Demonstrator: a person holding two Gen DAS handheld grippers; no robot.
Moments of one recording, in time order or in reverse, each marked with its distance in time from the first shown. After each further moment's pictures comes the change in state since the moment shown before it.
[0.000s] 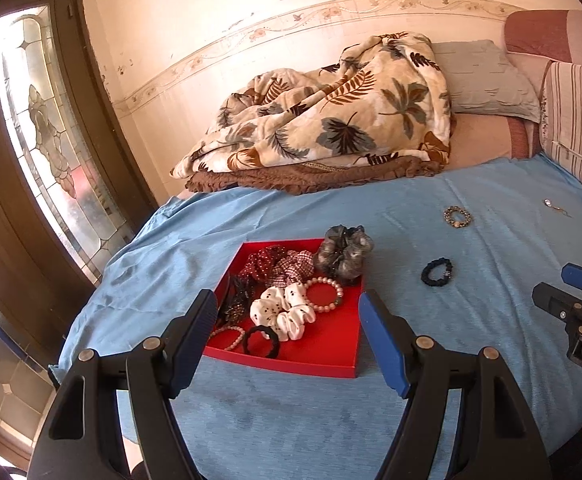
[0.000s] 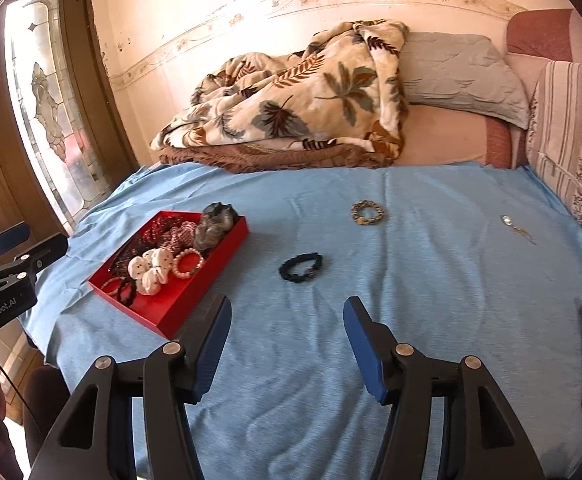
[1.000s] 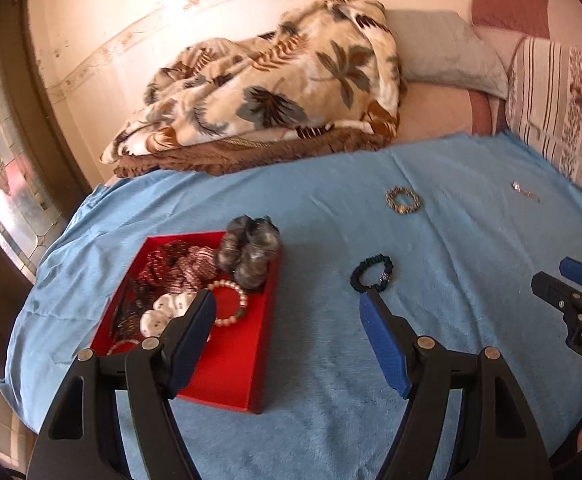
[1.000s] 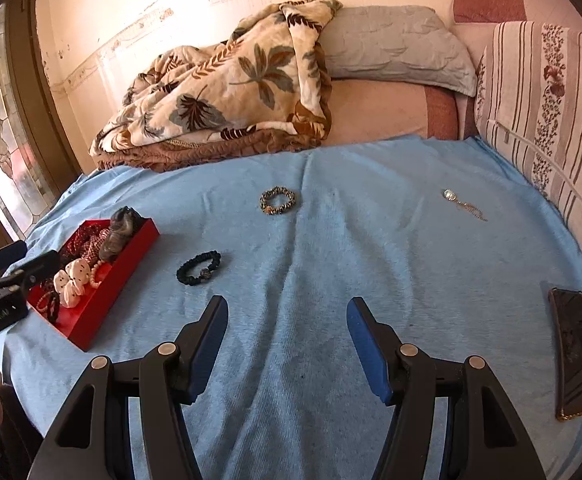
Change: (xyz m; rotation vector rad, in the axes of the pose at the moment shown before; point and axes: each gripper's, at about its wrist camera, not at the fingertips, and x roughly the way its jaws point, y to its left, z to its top) left arm 0.080 -0.084 0.017 0.045 0.105 -0.185; right arm 0.032 -0.089 0.003 0.092 0.052 -0.142
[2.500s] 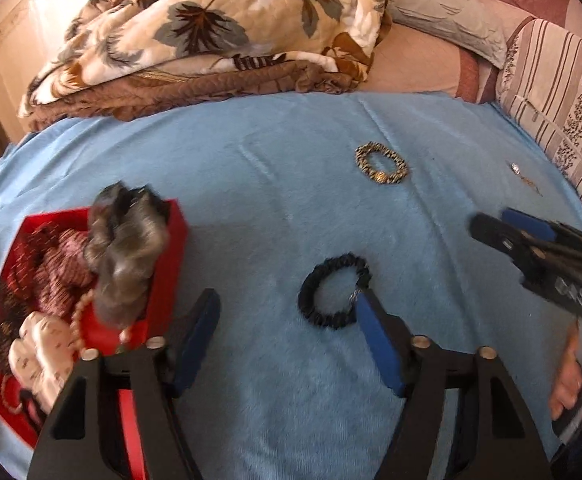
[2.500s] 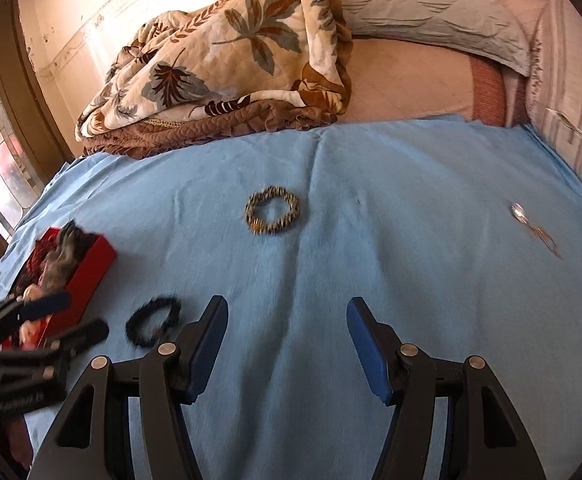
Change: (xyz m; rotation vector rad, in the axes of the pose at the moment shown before) left arm 0.138 -0.023 0.023 -0.031 0.189 -0.255; right arm 0.132 -0.013 0.060 -0.018 0.107 0.050
